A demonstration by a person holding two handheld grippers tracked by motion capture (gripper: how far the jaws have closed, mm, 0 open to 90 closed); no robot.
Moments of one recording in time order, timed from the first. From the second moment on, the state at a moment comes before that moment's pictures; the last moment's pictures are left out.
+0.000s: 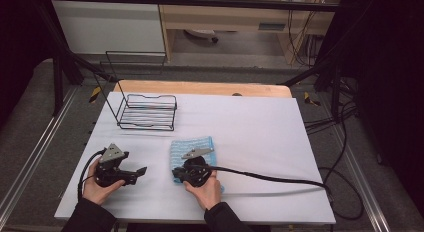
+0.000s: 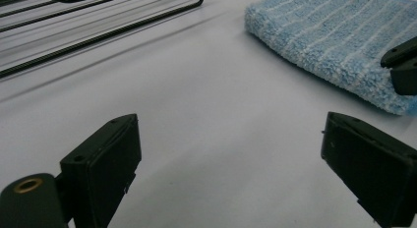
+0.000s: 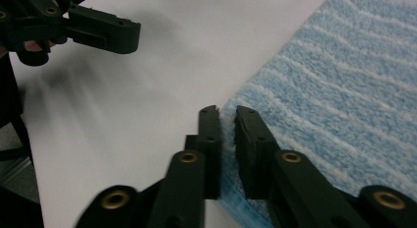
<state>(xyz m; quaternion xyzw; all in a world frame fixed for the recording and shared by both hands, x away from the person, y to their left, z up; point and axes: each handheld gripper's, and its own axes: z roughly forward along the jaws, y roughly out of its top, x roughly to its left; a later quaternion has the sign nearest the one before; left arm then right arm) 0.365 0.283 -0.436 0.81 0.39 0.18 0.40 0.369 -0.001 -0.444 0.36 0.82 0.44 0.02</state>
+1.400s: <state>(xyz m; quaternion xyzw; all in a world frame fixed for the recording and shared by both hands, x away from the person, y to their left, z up) 0.360 0.172 -0.440 0.83 0.41 0.07 0.37 0.380 -0.108 -0.450 0.40 0.82 0.42 0.05</state>
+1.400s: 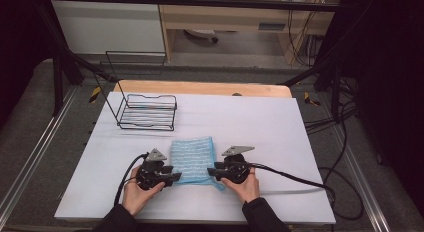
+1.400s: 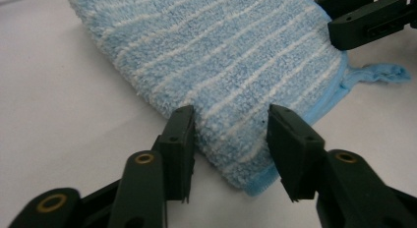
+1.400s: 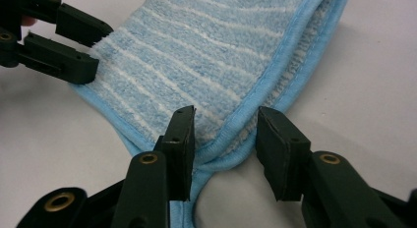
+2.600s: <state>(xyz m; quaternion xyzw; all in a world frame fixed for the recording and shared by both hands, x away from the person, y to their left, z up) 0.345 0.202 -0.433 0.83 0.42 0.05 0.36 0.367 -0.091 -0.453 0.43 0.79 0.44 -0.01</state>
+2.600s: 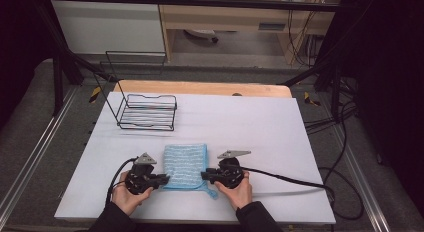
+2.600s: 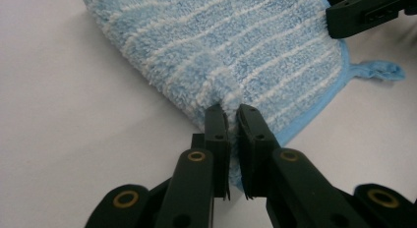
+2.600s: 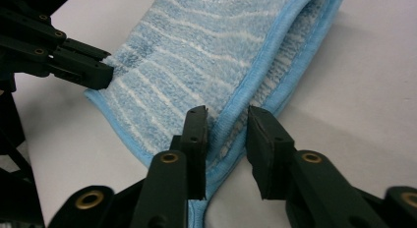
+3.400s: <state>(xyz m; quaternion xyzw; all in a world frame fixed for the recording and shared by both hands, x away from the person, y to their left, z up) 0.352 0.222 -0.414 0.83 0.39 0.11 0.39 0.366 -0.092 -0.437 0.37 0.81 0.46 0.07</state>
